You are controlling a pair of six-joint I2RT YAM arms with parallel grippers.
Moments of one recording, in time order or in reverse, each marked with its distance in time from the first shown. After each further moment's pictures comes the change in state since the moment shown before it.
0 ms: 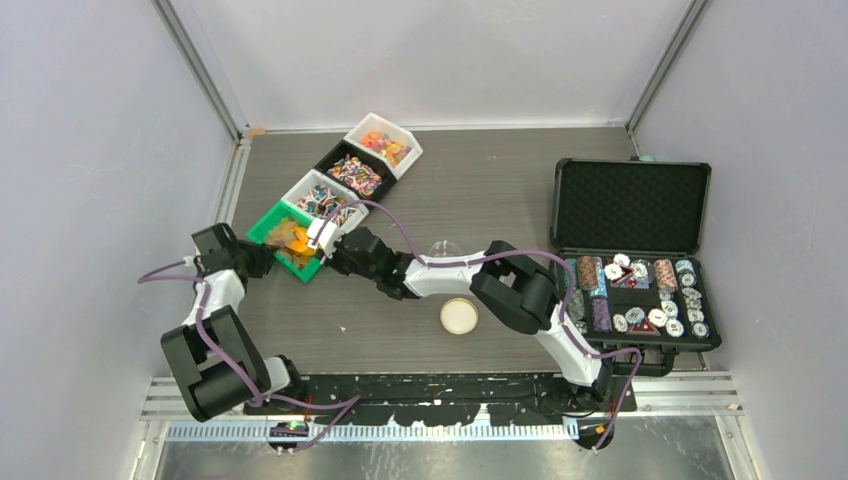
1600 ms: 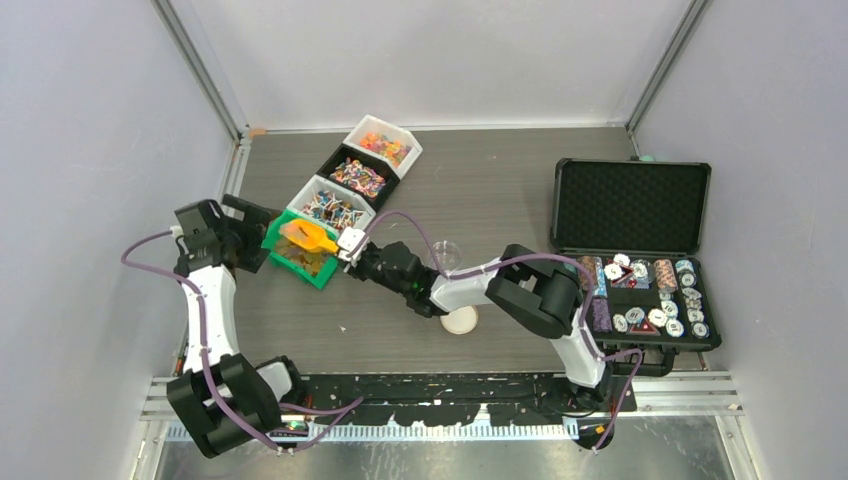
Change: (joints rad) left arm -0.050 -0.184 0.240 -0.356 0.048 0.090; right arm 0.000 -0.128 -0.342 0.441 -0.014 0.012
